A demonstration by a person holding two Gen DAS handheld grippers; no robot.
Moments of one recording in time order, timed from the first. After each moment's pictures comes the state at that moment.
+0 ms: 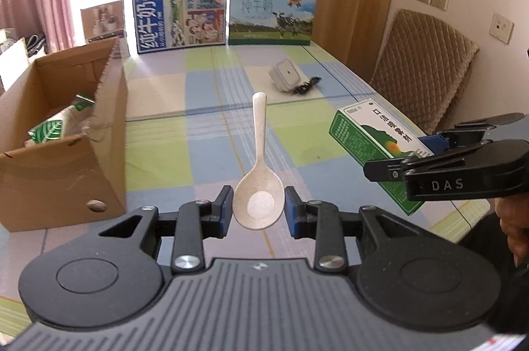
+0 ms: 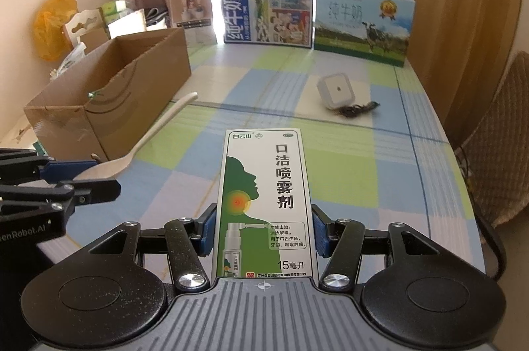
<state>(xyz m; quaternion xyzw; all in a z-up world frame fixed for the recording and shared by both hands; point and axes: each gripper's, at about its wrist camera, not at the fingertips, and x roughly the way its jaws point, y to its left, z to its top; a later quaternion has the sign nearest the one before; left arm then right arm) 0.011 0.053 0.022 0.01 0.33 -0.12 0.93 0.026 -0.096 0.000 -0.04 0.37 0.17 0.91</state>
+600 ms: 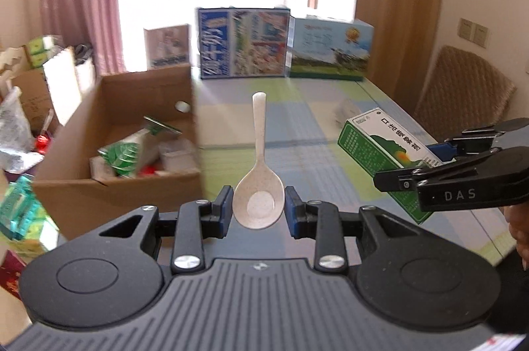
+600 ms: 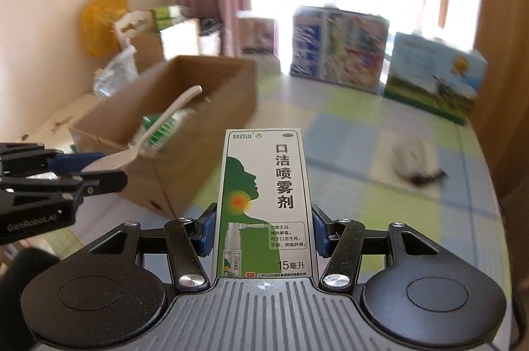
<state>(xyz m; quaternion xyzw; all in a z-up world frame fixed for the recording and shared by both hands) 0.008 0.133 0.060 0.00 0.29 -0.04 0.96 0.062 0.002 0.036 -0.08 0.33 0.27 0.90</state>
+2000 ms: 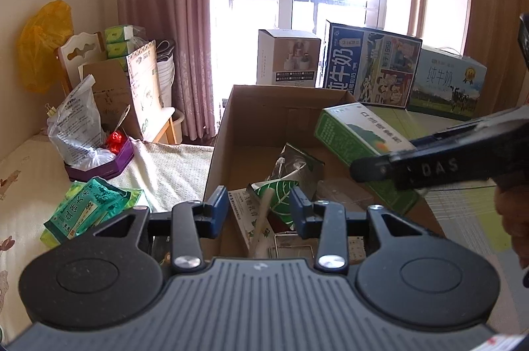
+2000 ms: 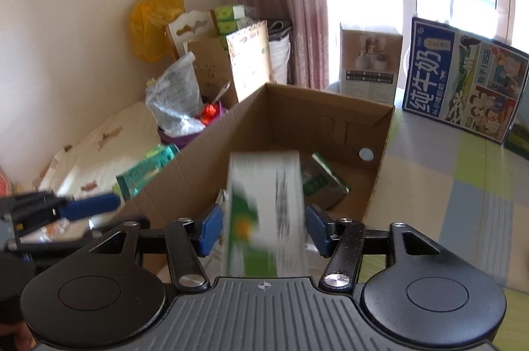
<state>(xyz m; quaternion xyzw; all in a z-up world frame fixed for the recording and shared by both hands) 0.068 0.314 0.058 -0.03 0.28 0.08 0.96 0.176 0.198 0.025 -0.05 0.34 0.37 0.87</state>
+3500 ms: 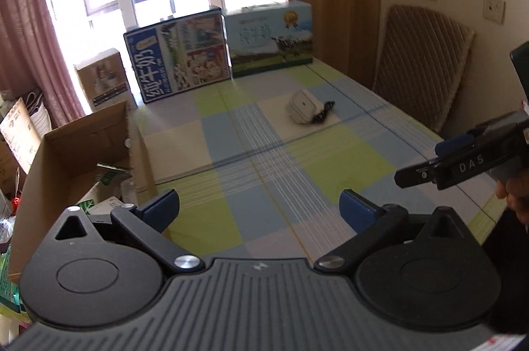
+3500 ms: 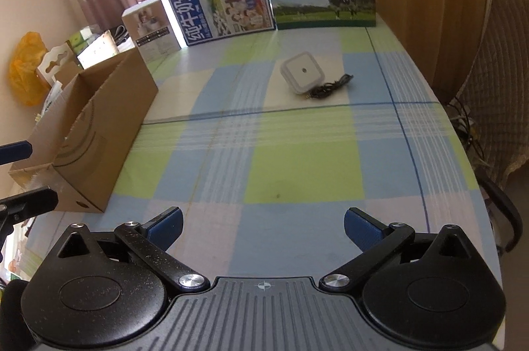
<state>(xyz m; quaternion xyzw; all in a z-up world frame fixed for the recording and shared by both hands) 0.048 0.066 0.075 0.11 0.31 -0.14 0.93 0.075 -0.133 0.003 0.06 0.42 0.15 0.89</state>
